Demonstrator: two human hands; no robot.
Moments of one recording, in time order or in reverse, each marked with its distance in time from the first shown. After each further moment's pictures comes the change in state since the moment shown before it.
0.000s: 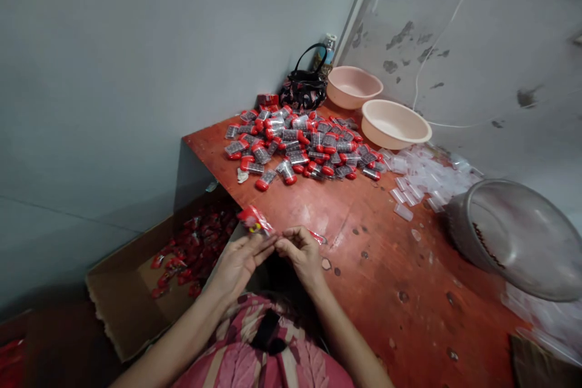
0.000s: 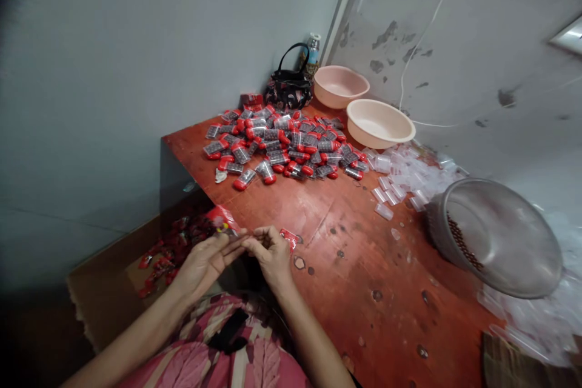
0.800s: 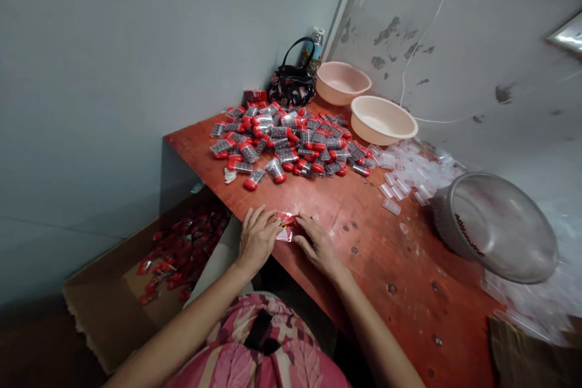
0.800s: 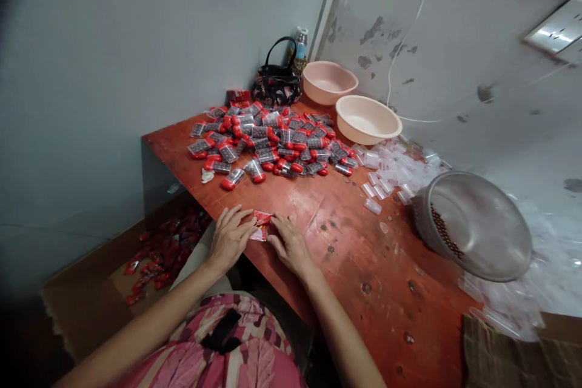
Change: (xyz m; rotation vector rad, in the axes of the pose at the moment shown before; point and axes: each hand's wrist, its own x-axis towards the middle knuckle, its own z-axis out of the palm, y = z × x) left_hand 0.059 -0.036 0.008 1.604 -0.066 0.902; right_hand 0.022 0.020 -0.077 -0.808 -0.215 -0.429
